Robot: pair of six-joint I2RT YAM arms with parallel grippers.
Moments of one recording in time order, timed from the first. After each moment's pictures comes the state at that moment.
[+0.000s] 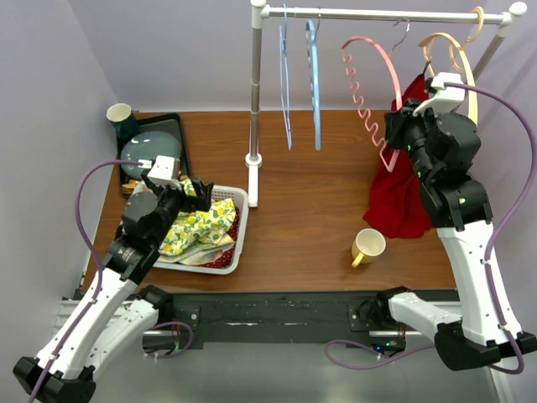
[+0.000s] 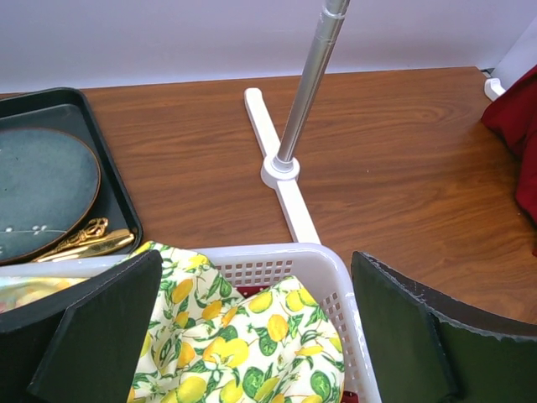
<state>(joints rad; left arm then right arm) -0.43 0.65 0.70 -0.16 -0.16 -0.17 0.24 1.06 1.51 -0.51 0.18 0.17</state>
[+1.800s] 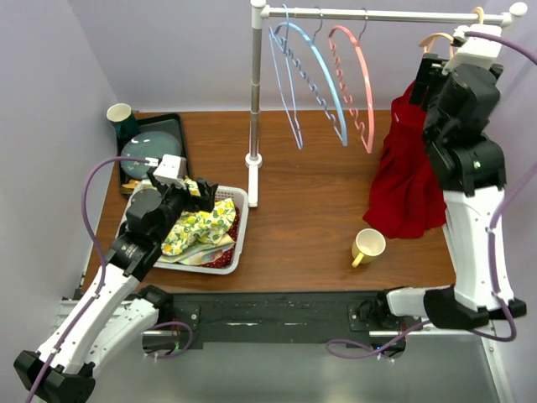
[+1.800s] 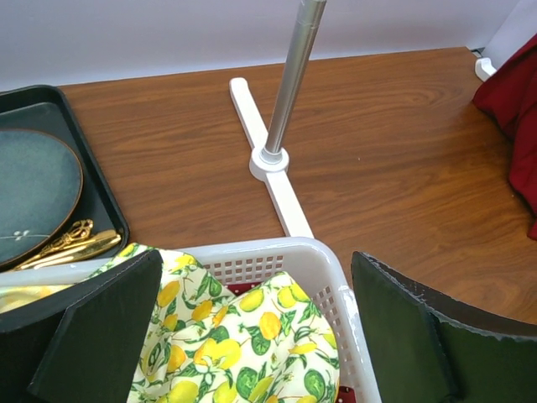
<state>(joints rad) -0.43 0.69 0.70 -0.14 -0.13 -0.15 0.23 1.30 1.97 -0.67 0.65 -0.06</state>
